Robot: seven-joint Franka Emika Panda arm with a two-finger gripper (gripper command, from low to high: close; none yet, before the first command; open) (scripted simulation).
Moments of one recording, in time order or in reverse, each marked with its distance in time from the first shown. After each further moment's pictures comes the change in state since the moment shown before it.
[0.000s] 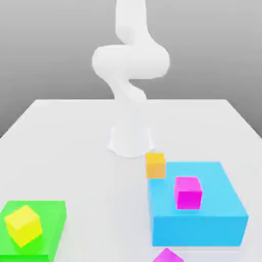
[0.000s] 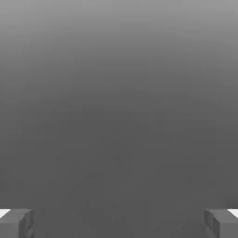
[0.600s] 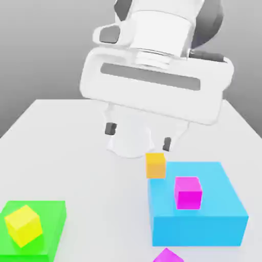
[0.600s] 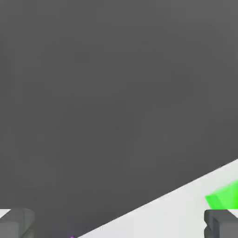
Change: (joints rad) arm -0.187 0.660 0.245 0.016 -0.293 0.146 0.669
